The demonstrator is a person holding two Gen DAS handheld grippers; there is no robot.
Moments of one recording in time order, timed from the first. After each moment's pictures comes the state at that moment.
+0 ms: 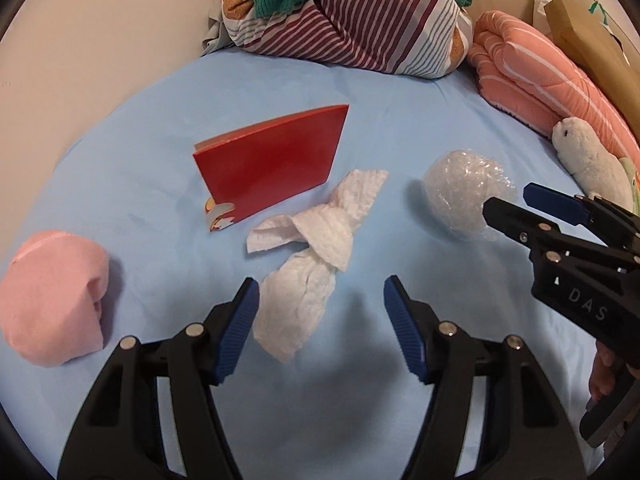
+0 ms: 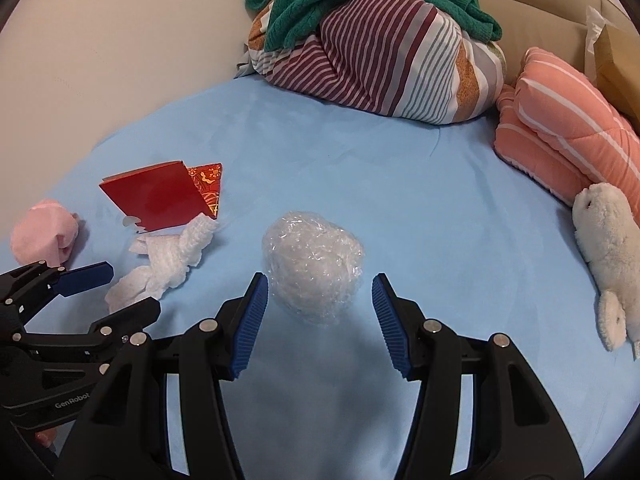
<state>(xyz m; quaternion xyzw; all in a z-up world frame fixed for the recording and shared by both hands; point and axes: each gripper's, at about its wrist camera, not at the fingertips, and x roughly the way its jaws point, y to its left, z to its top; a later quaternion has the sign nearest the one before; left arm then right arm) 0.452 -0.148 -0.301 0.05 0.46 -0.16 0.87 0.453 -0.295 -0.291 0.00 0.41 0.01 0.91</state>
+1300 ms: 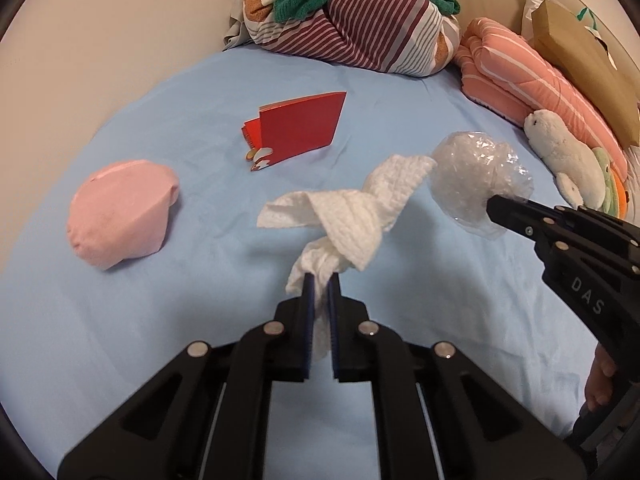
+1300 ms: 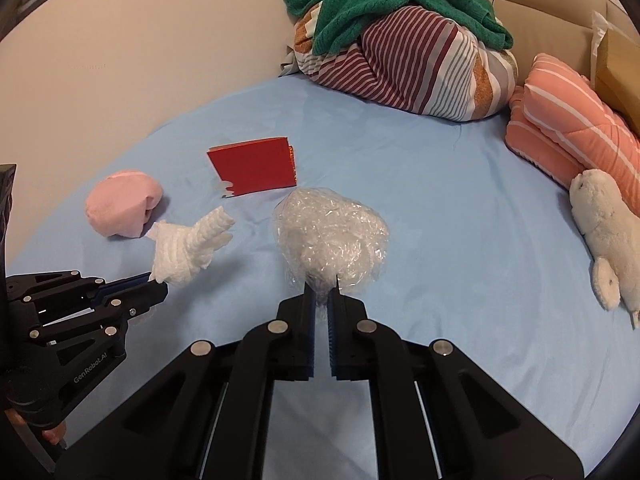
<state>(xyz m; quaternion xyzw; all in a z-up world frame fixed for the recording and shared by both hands) 0.355 -0.112 -0.255 0.04 0.47 -0.15 0.87 0.363 -0.254 -0.248 0.02 0.41 0.06 0.91</state>
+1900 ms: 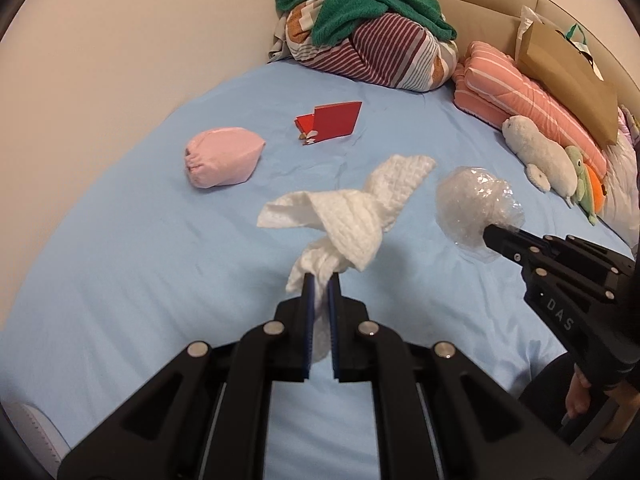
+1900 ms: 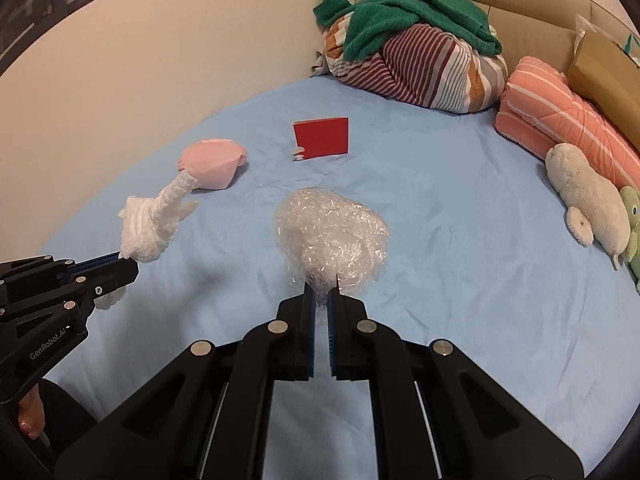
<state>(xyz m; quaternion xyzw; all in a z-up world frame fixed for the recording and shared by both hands) 0.205 -0.044 -0.178 0.02 0.45 -0.10 0.88 0.219 -0.198 -0.192 0.02 0.41 0.07 0.91</state>
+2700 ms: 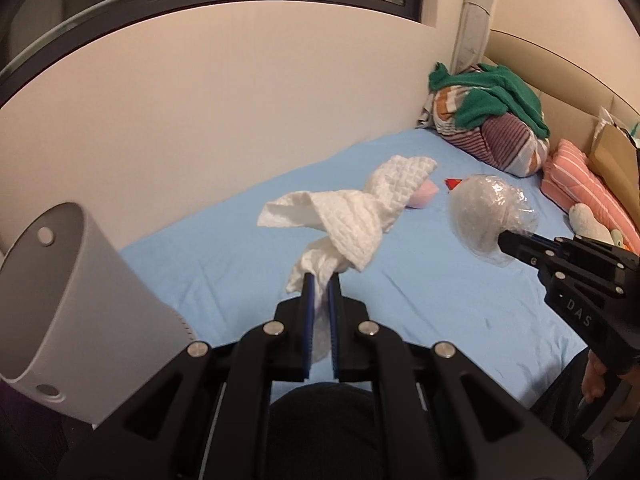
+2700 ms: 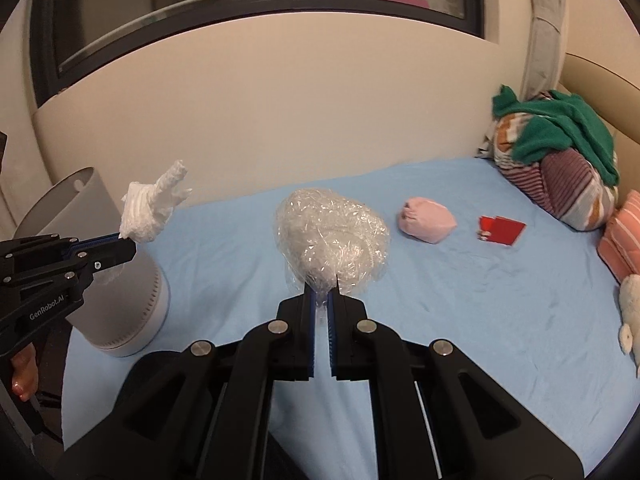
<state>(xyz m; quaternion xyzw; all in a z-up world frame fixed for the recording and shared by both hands) 0.007 0.155 -0.062 -0.04 0.37 0.10 0.92 0.086 0.005 -0.076 -0.06 0.32 0.31 0.89</state>
